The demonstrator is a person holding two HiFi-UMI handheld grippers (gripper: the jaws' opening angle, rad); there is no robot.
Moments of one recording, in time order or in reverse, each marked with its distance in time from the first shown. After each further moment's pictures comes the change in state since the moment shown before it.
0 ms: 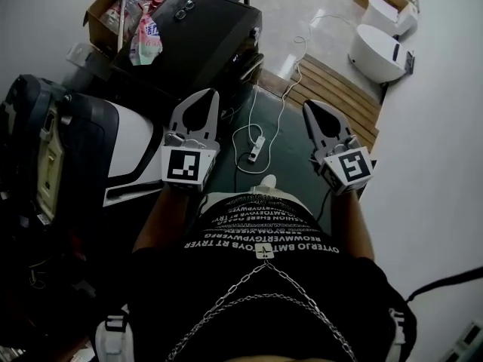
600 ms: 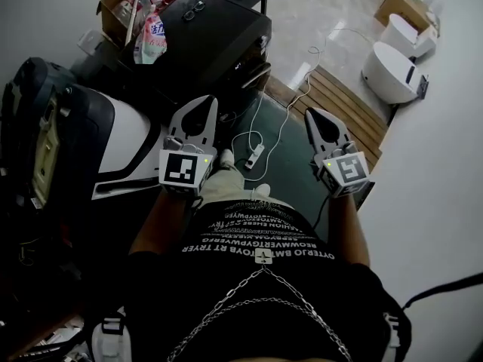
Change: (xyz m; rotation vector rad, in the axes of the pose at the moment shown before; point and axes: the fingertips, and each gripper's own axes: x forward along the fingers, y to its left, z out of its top) left arm 0.047 -0.008 -0.015 -0.018 0.087 0.094; right arm 0.029 -0.076 -0.032 0.033 0.043 0.075
